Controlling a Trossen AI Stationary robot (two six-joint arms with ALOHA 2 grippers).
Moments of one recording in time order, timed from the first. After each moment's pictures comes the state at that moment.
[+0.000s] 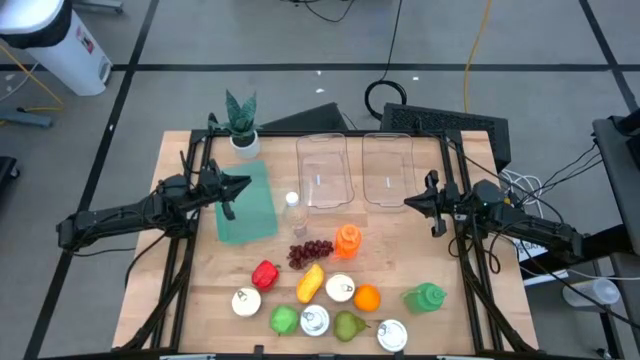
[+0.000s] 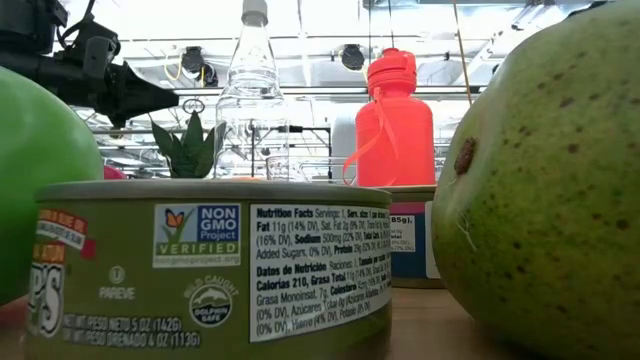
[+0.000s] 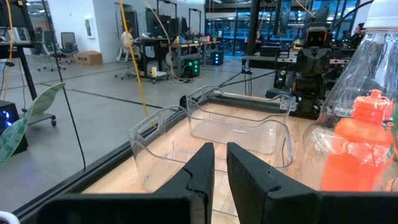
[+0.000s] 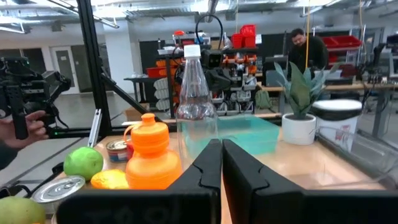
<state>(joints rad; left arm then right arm) 0.29 0.24 0.09 0.15 -0.10 -0.02 -0.32 0.01 0.02 0.14 -0.32 0.09</state>
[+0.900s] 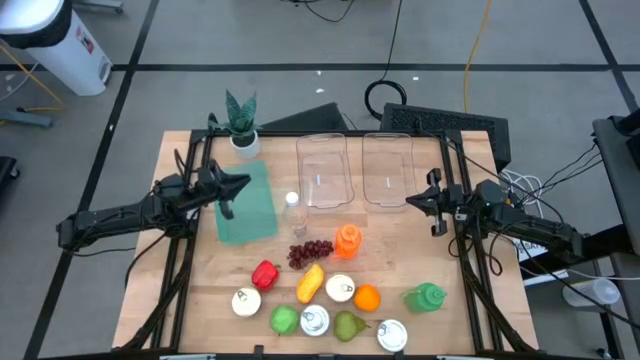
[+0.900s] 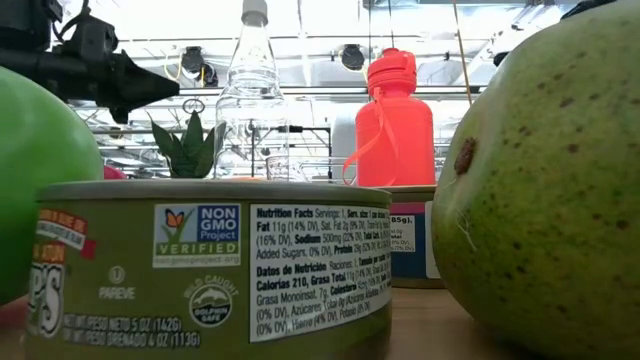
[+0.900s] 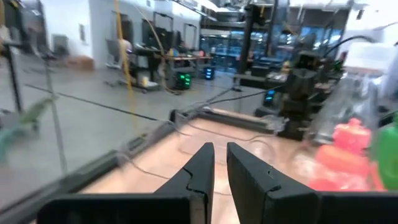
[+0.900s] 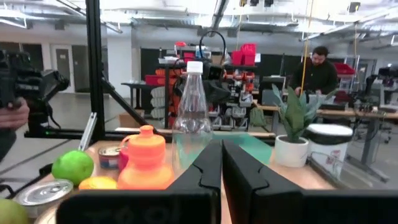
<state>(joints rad) 0.29 0.24 0.09 0.22 -0.07 -0.11 -0.32 0.01 0.02 0.20 -0.32 0.02</state>
